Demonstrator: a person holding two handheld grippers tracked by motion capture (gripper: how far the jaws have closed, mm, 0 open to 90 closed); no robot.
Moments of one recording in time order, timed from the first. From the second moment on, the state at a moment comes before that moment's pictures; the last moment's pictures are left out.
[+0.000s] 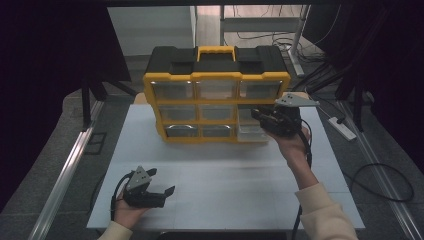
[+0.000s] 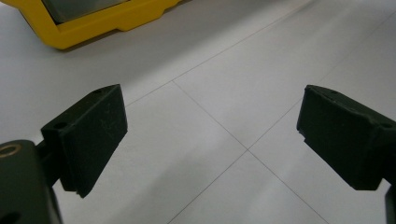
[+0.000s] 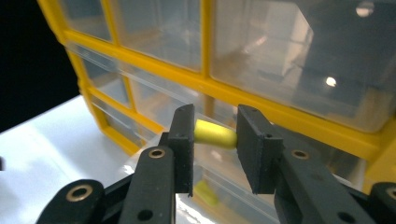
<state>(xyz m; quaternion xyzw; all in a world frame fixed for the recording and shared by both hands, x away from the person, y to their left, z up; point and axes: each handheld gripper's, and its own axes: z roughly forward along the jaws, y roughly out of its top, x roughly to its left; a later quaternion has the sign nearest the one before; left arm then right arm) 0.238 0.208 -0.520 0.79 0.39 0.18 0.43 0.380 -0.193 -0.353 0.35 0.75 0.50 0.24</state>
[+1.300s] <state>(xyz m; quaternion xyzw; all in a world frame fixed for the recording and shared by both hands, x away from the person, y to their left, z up) 0.239 0.207 -0.519 0.79 0.39 0.18 0.44 0.333 -0.208 -0.358 0.29 0.76 0.54 0.22</state>
